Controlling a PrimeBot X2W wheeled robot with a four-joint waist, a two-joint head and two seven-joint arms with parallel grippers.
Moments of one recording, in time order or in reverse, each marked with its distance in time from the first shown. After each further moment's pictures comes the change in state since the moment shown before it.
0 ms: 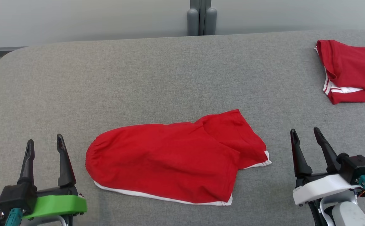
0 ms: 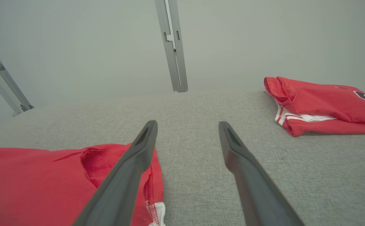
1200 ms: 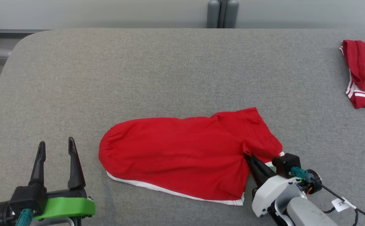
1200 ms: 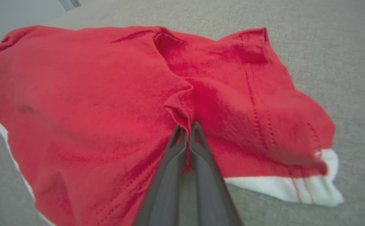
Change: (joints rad) left arm 0.016 -0.028 -0.012 0.006 0.038 -0.015 0.000; right arm -0.224 -0.010 0.392 0.453 0.094 0.000 0.021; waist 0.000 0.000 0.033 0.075
